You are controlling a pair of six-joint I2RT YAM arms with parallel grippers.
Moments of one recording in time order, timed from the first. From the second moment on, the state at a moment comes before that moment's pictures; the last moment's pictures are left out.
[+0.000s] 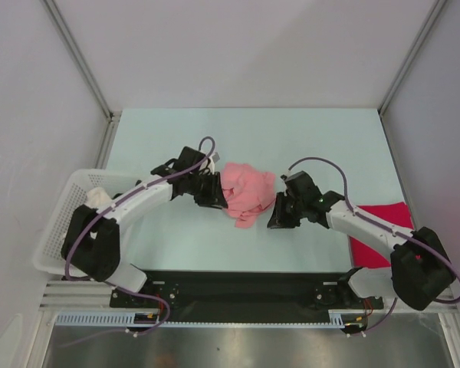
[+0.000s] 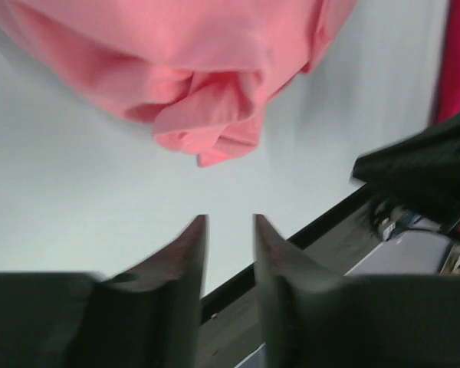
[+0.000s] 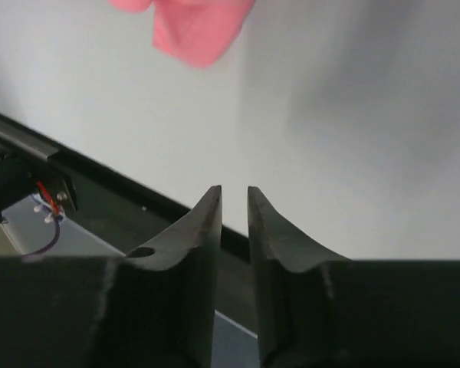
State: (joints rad) left arm -0.51 1.48 1.07 -0.56 0.40 -0.50; right arm 0.63 1.28 0.78 -0.49 -0.24 0.67
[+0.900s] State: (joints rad) left arm -0.45 1.75 0.97 -0.31 0.52 -0.49; right arm 0.53 1.65 0.74 0.05 -0.27 1.08
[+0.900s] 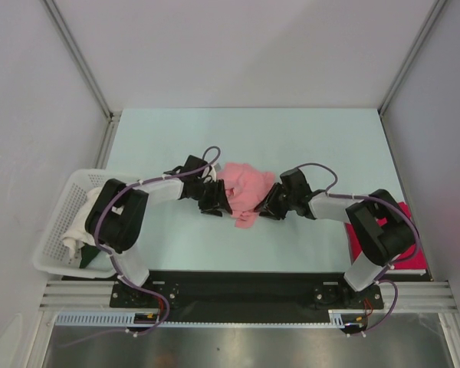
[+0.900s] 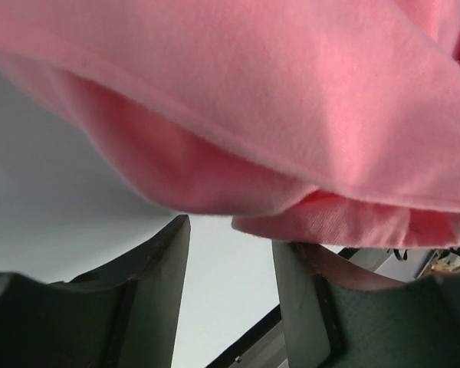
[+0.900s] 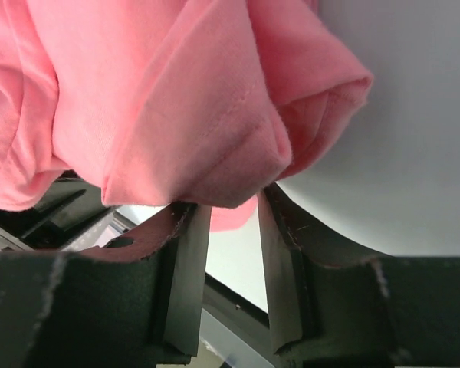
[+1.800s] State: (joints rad) left arm -0.45 1.80 0.93 -0.16 0.64 -0.65; right arm 0.51 1.67 0.74 0.06 -0.25 1.12
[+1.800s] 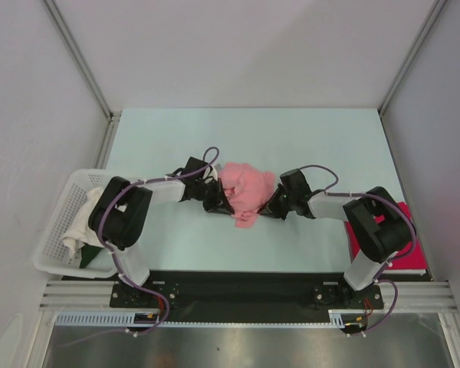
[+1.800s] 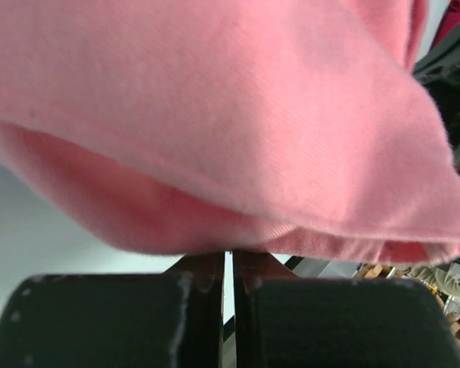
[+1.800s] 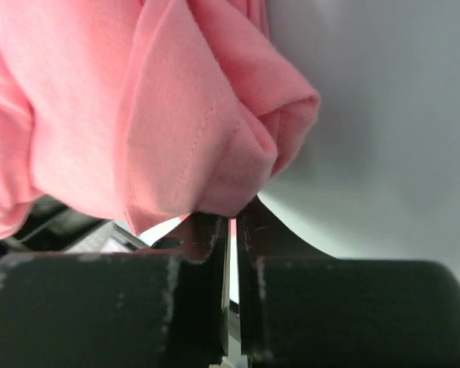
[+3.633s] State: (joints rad) left arm -0.43 1.31 1.86 -0.30 0.16 -0.22; right arm 0.61 1.04 1.51 -0.54 0.10 0.92
